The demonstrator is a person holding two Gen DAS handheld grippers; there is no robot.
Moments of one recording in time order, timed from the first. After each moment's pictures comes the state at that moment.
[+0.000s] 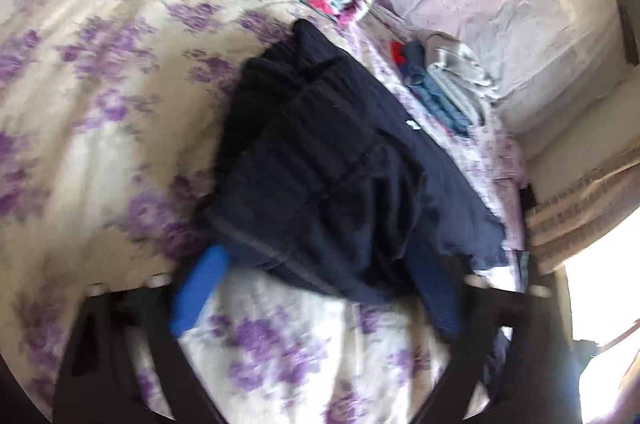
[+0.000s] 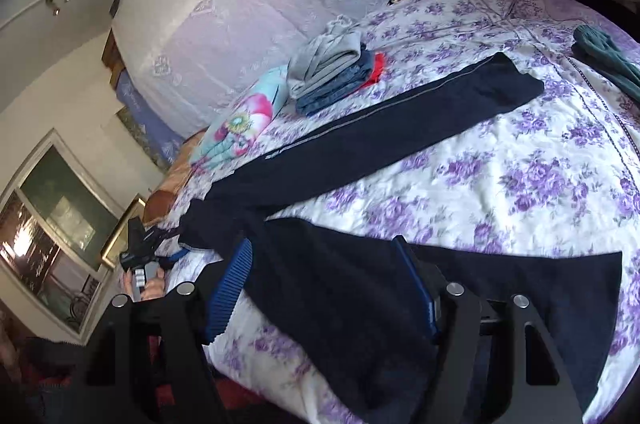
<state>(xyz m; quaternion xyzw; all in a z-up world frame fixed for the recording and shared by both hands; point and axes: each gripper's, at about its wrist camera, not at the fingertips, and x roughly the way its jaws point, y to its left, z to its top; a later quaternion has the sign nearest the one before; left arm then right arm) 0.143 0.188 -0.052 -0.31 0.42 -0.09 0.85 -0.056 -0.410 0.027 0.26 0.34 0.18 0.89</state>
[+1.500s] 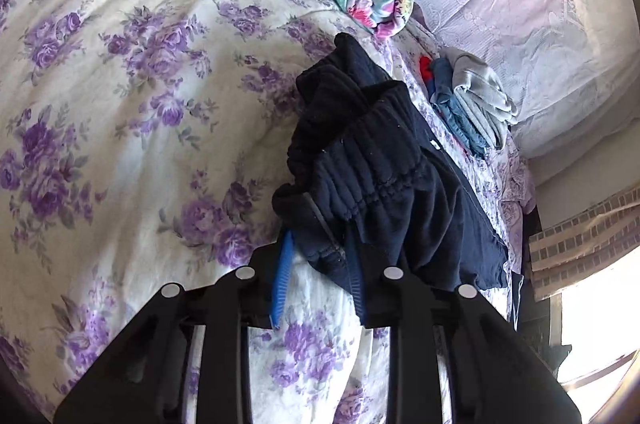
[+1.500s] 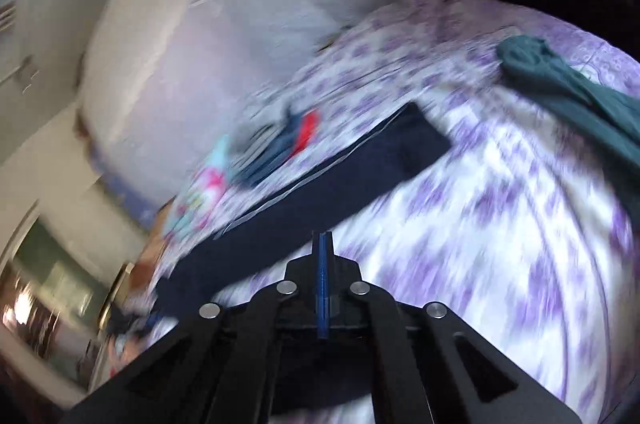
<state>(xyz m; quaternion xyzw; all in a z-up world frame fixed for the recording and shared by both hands) 0.147 0.217 -0.059 -0.36 0.44 -0.07 0.82 0.031 -0.565 0.003 0.36 0.28 0.09 0.89</state>
